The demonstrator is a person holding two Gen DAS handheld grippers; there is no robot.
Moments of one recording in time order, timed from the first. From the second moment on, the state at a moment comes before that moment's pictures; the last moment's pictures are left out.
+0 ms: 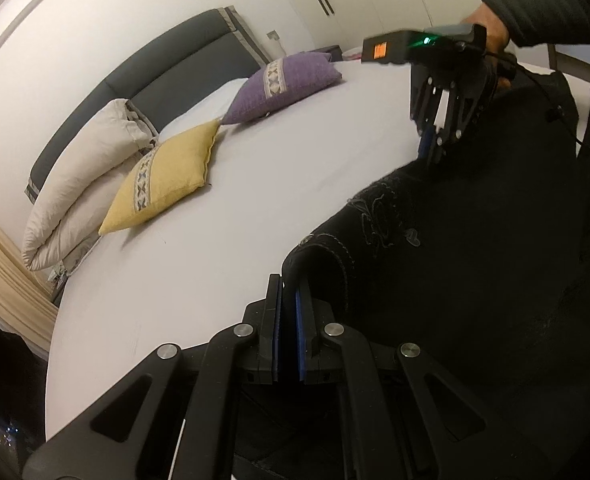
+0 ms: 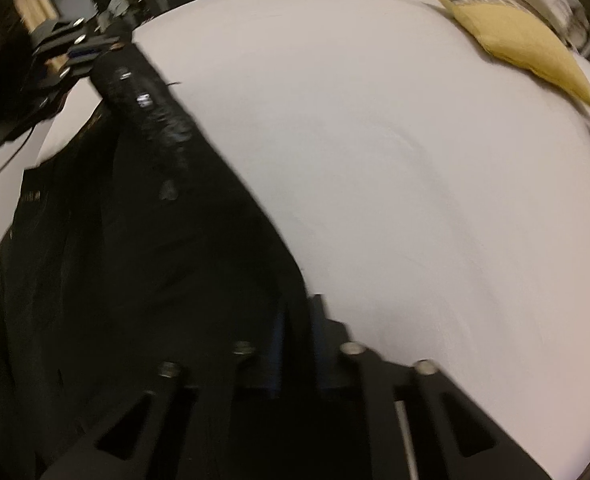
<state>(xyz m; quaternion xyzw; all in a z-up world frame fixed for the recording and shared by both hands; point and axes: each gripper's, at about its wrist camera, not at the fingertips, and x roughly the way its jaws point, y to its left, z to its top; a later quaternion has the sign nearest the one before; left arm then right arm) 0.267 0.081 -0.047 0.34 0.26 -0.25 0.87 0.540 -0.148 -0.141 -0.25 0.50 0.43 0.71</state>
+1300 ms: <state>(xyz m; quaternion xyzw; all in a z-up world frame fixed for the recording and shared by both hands) -0.008 0.071 -0.071 0.38 0.30 -0.33 0.81 0.196 -0.118 -0.152 -0.24 0.41 0.15 0.87</state>
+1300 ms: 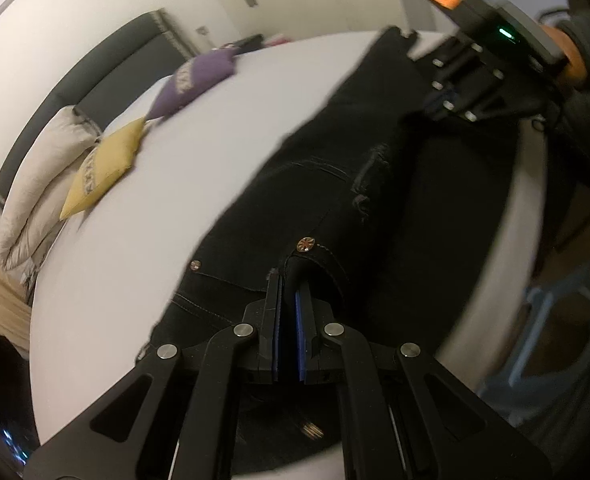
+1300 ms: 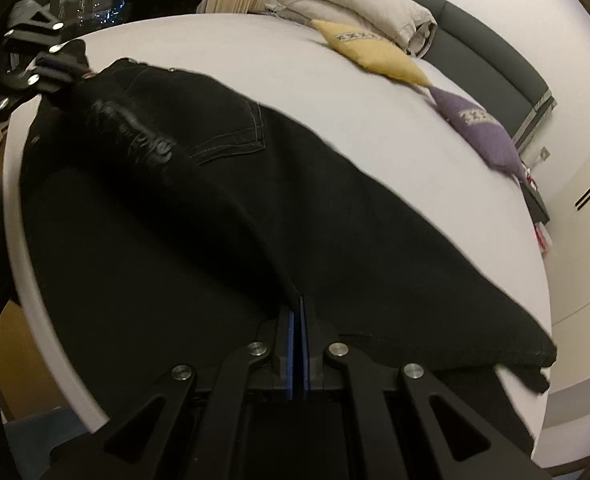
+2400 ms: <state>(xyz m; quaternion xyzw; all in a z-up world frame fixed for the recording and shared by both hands) -0.042 0.127 -0.101 0.43 0.32 -0.26 0.80 0.116 -0.037 -0.163 -0.34 0.40 0.20 0.83</state>
